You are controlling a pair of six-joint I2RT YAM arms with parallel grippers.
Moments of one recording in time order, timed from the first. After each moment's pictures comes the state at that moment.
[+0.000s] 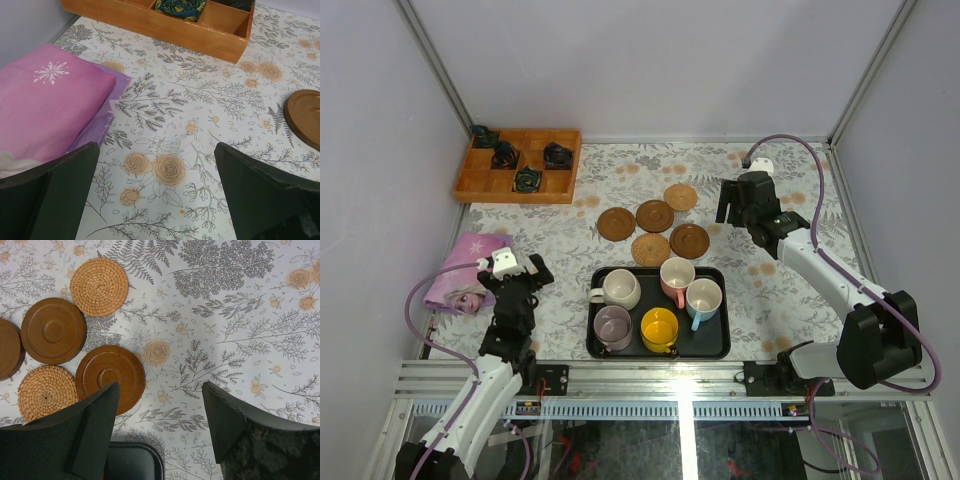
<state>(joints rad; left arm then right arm) -0.23 0.42 0.01 0.24 -0.51 -0.20 0.39 1.35 0.99 -0.29 0.27 0.33</state>
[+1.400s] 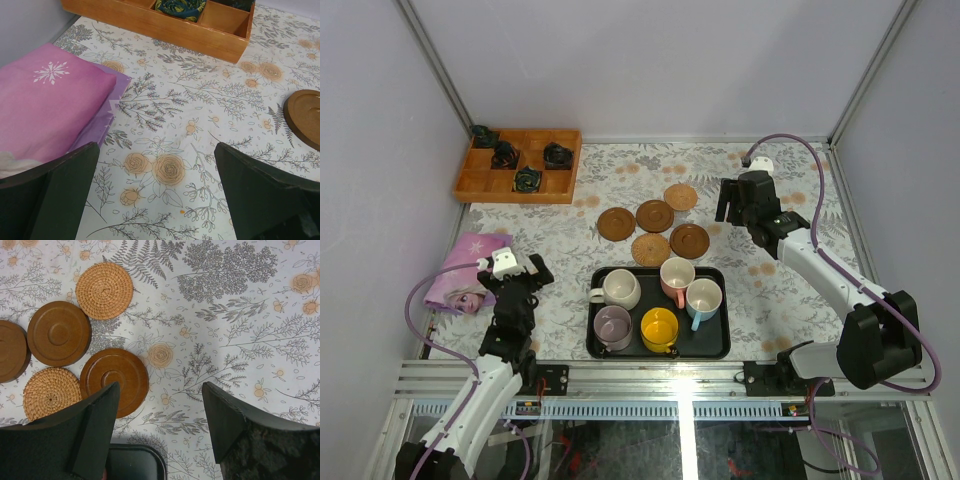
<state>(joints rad) -0.23 0.42 0.01 0.24 -0.51 -0.20 0.39 1.35 0.99 -0.27 0.26 0.33</state>
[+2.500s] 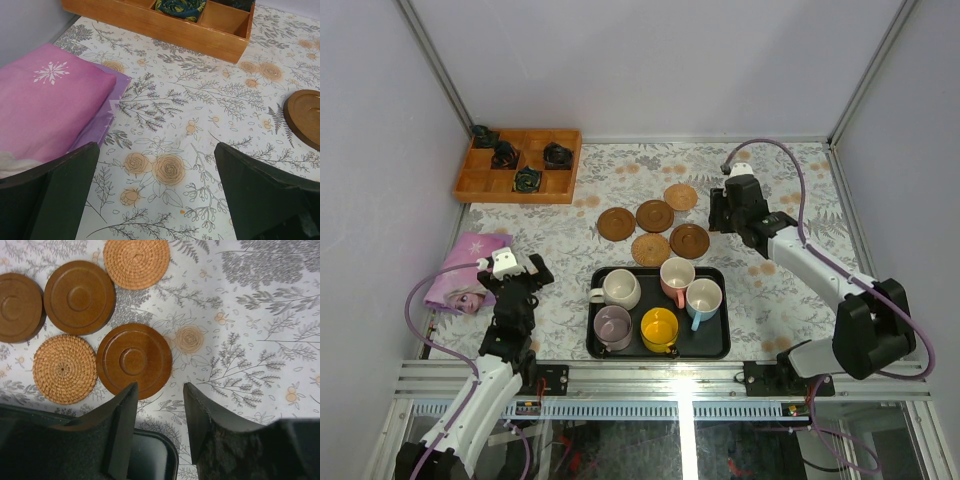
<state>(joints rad) -0.23 0.42 0.01 0.24 -0.51 -0.20 0.44 1.39 0.99 -0.28 0.16 0.28</state>
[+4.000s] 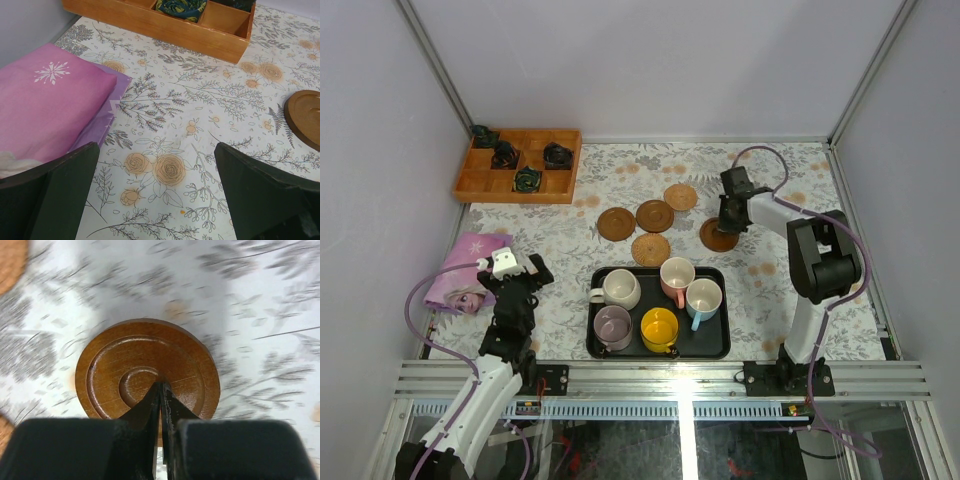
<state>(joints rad) -0.23 0.42 0.01 0.24 -0.51 -0.20 0.31 1.91 1.24 -0.43 0.10 0.41</state>
